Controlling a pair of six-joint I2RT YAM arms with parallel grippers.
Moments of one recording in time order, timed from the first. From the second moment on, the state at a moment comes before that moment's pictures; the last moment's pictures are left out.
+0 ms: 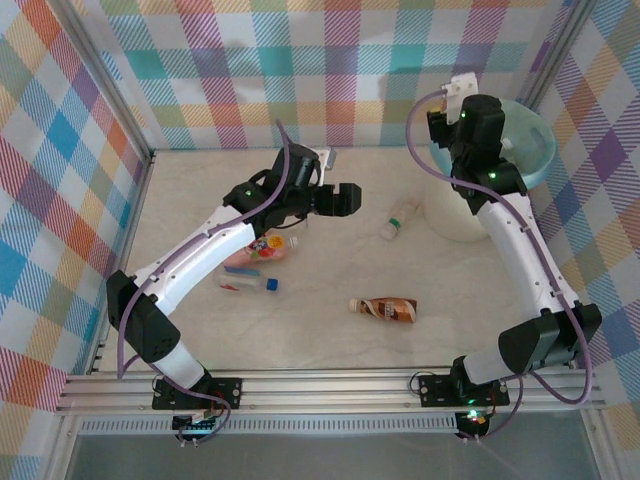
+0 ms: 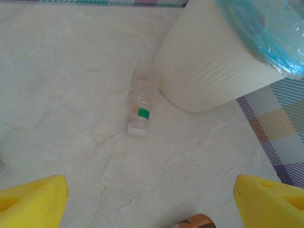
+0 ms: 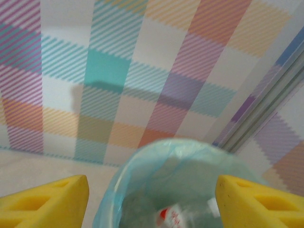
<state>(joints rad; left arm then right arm) -0.72 1.62 1.62 -0.61 0.09 -0.49 0.24 1.45 1.60 -0.36 0.36 -0.25</state>
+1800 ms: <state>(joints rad) -0.29 0.88 0.93 -0.76 -0.13 -0.54 0.74 1.91 1.62 -0.53 -0.27 0.06</state>
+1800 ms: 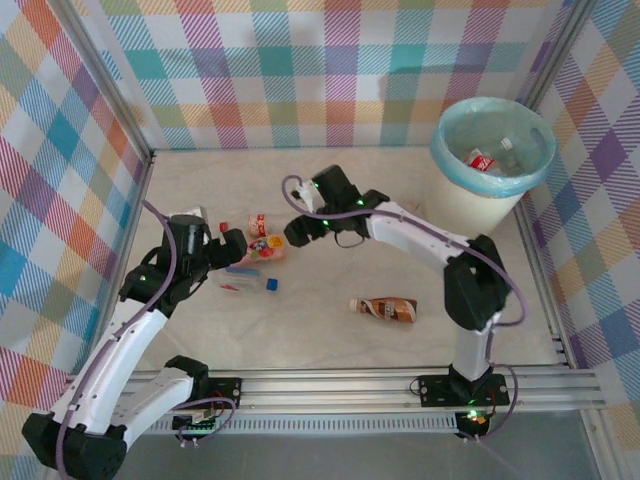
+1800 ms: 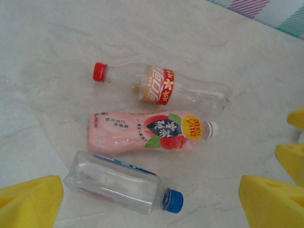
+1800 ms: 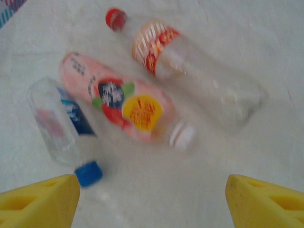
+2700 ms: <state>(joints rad) -0.20 0.91 0.89 -0.76 0.07 -0.55 0.74 2.63 2.54 -0.92 -0.28 -0.38</state>
